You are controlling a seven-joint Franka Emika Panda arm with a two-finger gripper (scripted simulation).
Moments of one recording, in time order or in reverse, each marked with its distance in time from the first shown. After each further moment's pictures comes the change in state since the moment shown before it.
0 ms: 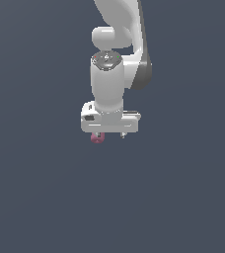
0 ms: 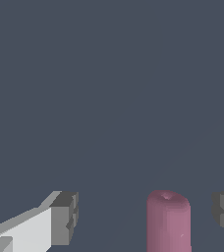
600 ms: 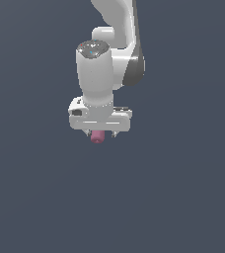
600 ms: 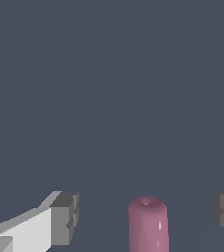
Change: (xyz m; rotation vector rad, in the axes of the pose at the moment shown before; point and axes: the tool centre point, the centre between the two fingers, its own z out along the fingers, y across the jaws) arm 0.013 0.032 -0.022 -0.012 0.052 0.029
